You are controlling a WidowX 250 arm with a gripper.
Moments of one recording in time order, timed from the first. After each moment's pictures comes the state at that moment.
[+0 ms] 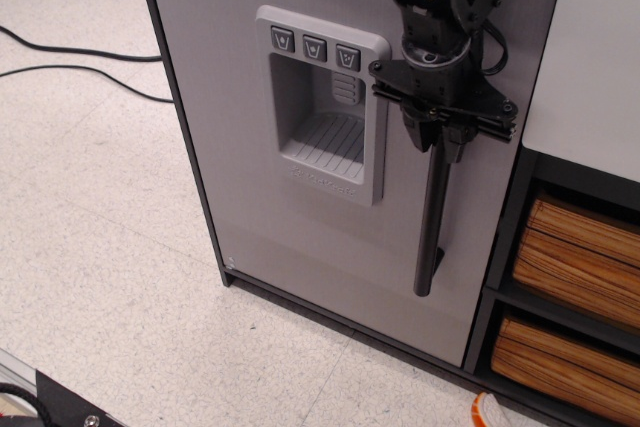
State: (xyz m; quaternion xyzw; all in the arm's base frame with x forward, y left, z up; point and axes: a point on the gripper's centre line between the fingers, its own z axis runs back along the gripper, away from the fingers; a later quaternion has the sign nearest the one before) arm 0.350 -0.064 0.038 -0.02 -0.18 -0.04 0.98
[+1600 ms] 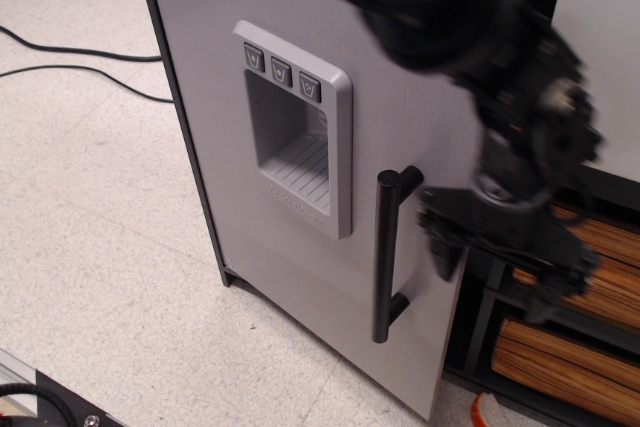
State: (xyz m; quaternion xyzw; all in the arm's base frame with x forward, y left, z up) arm 0.268 -0.142 0.015 -0.03 -0.09 -0.04 0.99
